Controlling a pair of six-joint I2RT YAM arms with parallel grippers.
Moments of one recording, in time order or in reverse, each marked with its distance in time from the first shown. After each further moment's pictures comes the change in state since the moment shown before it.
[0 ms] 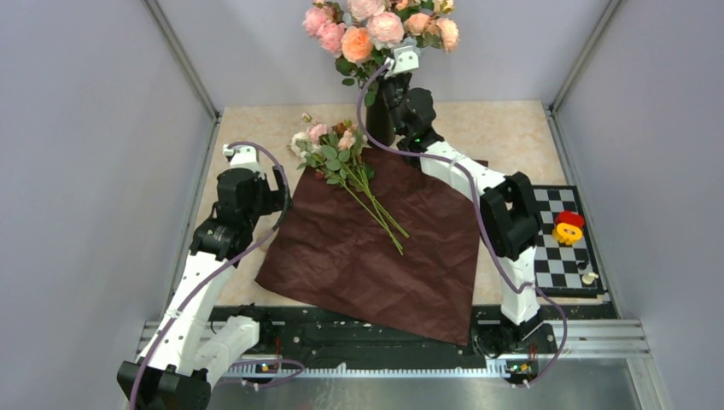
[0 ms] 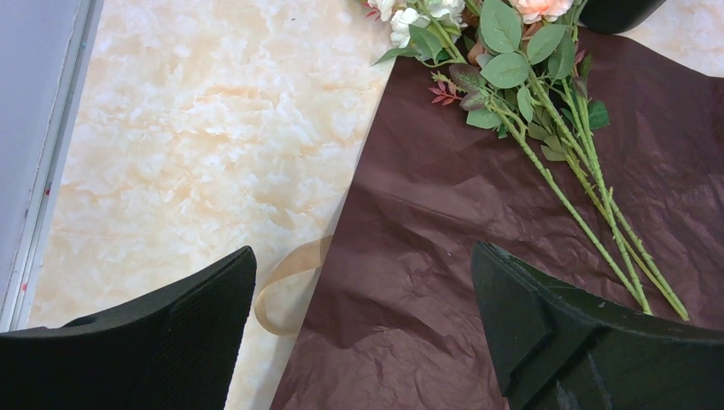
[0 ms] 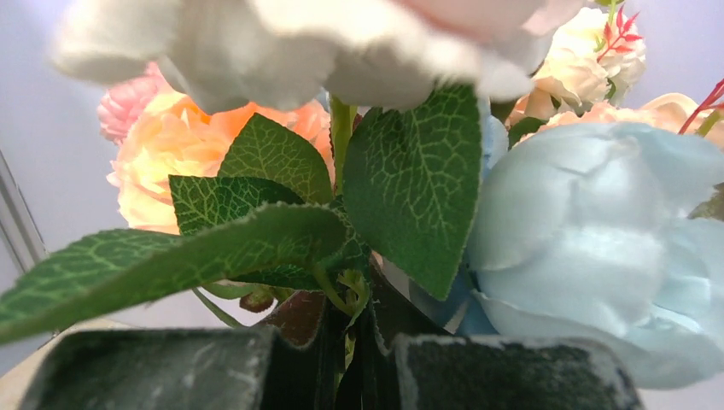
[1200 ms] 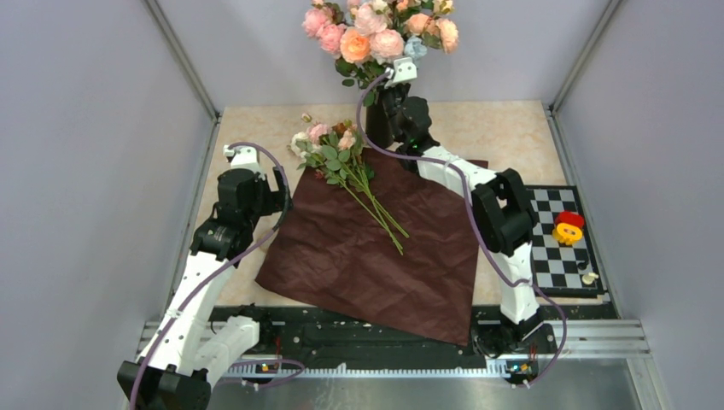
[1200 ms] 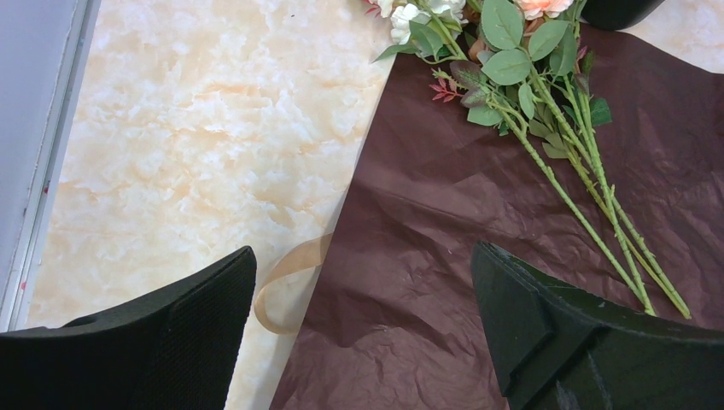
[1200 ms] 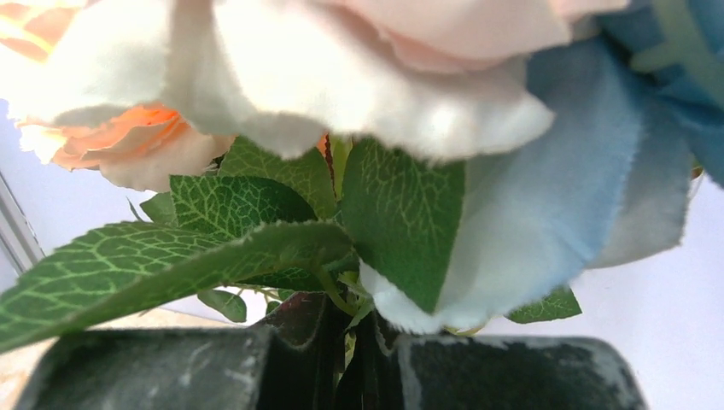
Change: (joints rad) left arm 0.000 0.000 -0.005 0.000 0.001 0.000; right arm -0.010 0.058 -0.051 0.047 0.014 0.045
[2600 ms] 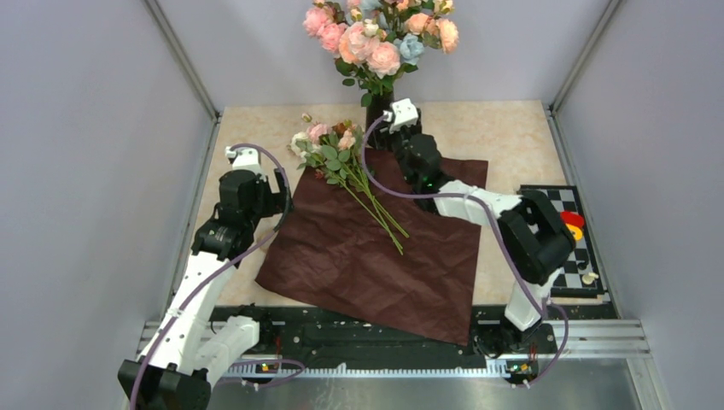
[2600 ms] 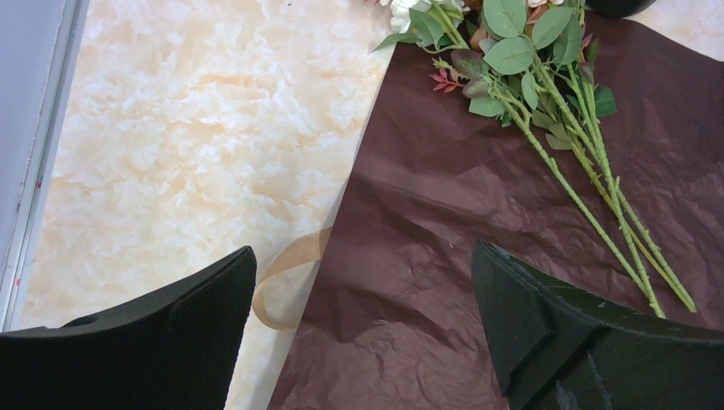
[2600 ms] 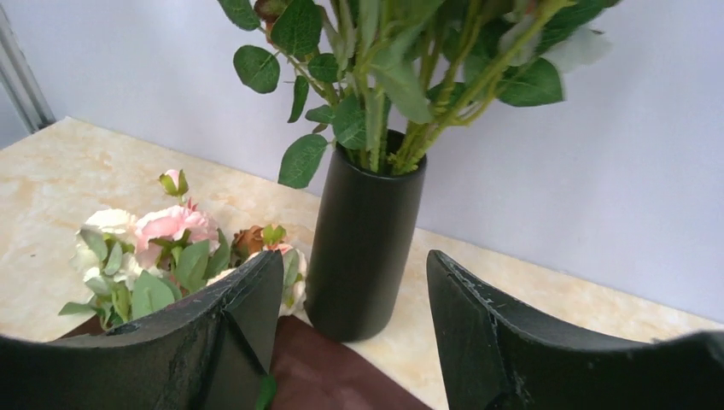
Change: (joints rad) left arm 0.000 0.001 -0.014 0.002 0.008 0.000; right arm 0.075 -0.266 -0.473 -0.026 0.056 -0.097
